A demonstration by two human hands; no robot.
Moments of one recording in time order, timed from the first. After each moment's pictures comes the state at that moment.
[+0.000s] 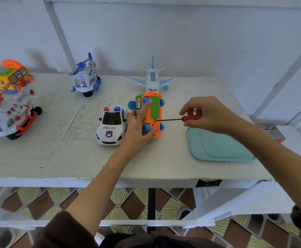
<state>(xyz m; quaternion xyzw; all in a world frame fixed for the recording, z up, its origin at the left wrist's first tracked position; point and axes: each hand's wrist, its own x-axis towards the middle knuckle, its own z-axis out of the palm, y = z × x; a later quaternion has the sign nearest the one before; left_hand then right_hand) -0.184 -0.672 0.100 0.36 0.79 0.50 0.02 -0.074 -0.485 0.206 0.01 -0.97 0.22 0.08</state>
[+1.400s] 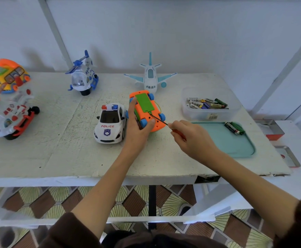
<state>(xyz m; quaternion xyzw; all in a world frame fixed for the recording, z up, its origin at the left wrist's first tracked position) -0.163 -0.660 0.107 0.23 0.66 0.71 0.09 -0.062 -0.521 0.127 0.02 -0.96 0.17 0.24</state>
